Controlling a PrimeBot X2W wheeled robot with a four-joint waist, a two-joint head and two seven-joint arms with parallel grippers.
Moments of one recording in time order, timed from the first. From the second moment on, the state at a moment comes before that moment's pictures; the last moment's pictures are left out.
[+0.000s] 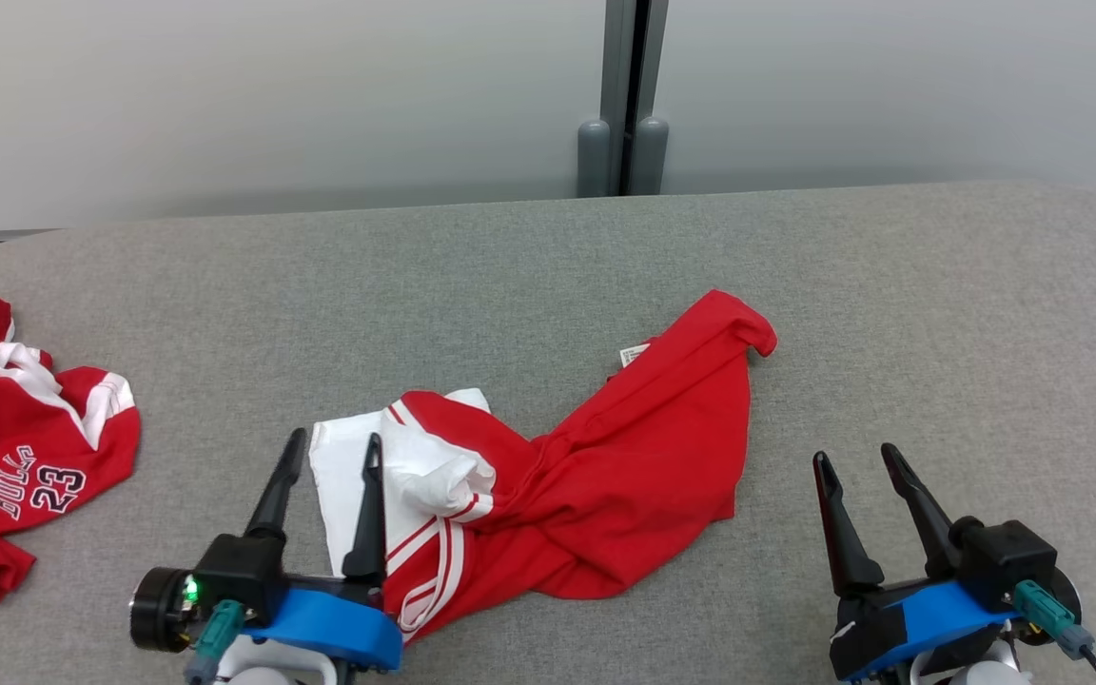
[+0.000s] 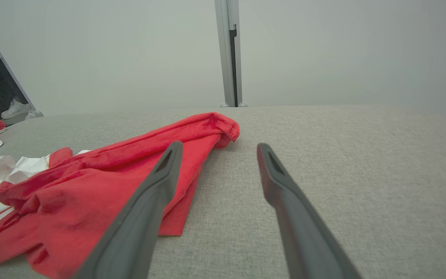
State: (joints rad) left arm -0.08 0.05 -0.12 0.26 -0.11 -0.10 -0.26; right arm -0.10 -0.05 0.05 0.31 0.15 0.13 -0.26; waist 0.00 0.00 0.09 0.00
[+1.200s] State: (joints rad) left arm -0.29 0.08 -0.23 0.77 -0.13 -0.12 -0.26; right arm -0.14 -0.05 0.06 0.34 0.16 0.13 -0.26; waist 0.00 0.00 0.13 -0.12
